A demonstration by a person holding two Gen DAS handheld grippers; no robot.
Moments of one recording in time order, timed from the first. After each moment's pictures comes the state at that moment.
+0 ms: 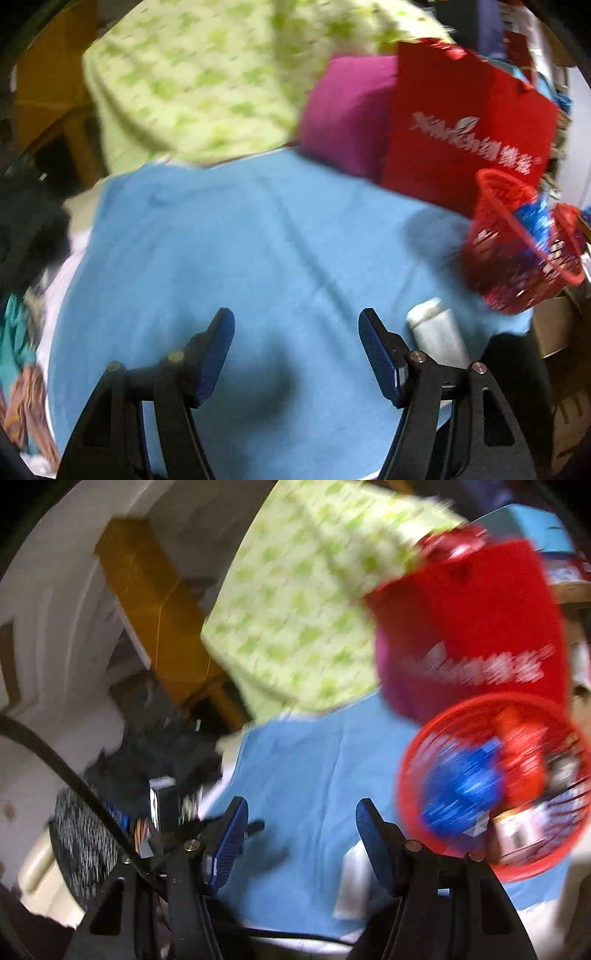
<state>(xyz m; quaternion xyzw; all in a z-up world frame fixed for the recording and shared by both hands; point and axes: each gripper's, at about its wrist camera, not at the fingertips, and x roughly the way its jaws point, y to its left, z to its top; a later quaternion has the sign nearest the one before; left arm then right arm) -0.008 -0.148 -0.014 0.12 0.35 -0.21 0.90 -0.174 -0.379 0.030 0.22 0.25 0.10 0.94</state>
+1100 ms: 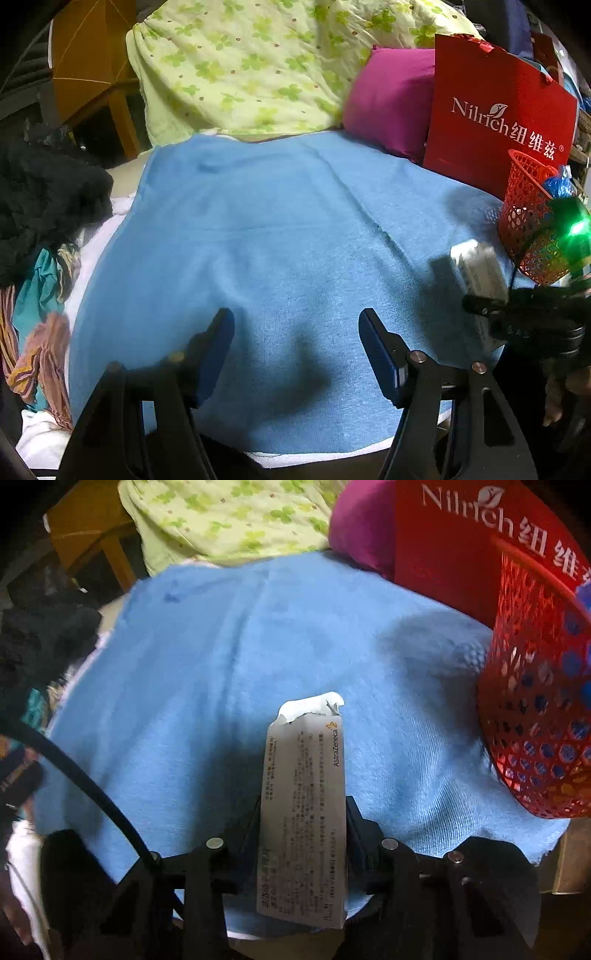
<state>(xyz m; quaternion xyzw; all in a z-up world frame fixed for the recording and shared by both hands) -0.039 -0.099 -0.039 0.12 0.36 -0.15 0.91 -0.048 -0.305 -0.098 0.13 0.45 -0.04 0.88</state>
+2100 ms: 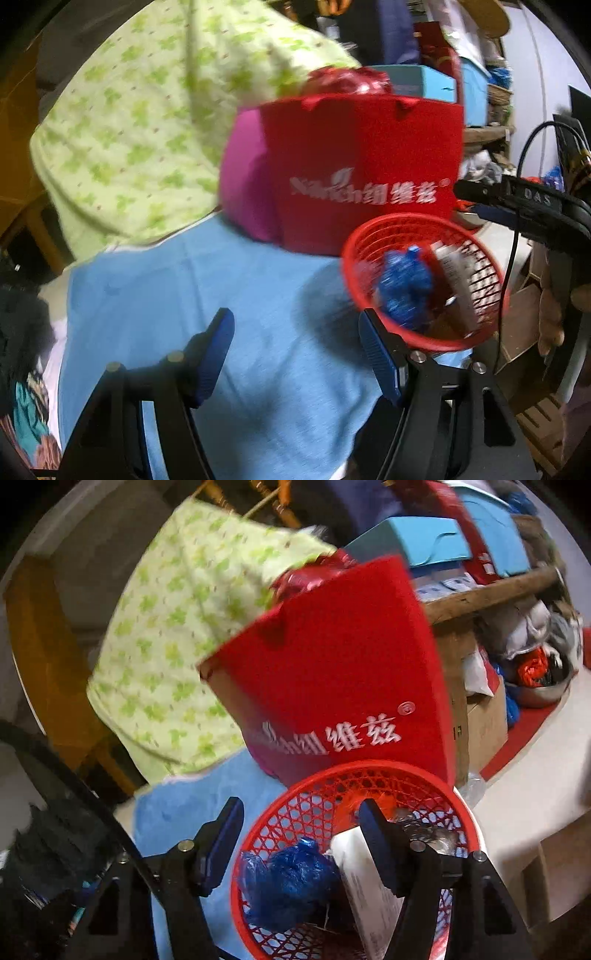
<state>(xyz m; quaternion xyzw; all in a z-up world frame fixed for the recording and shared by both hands) -0.085 -0.296 0.073 0.18 0.27 -0.32 0.89 -0.180 -0.538 0.052 0.29 0.17 -0.13 0.93</state>
